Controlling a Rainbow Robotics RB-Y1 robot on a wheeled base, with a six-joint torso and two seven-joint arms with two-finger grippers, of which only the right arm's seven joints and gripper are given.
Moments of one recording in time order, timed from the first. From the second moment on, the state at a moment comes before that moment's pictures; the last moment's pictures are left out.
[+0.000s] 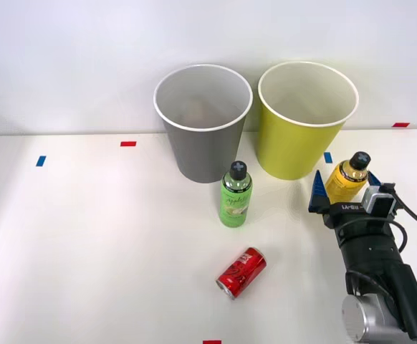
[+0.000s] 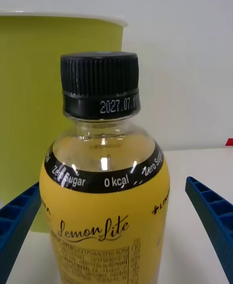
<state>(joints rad) 0.17 -0.13 0.03 -1.66 -0.26 -0.22 1.68</state>
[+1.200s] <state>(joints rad) 0.14 -0.12 0.02 -1.66 -0.26 -0.16 1.69</state>
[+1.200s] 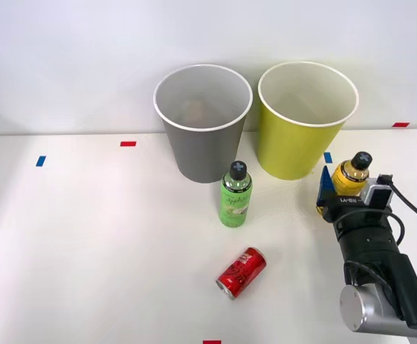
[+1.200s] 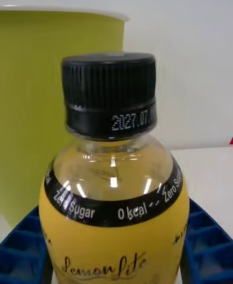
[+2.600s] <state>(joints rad) 0.43 -0.19 0.08 -2.46 -0.31 0.24 1.41</state>
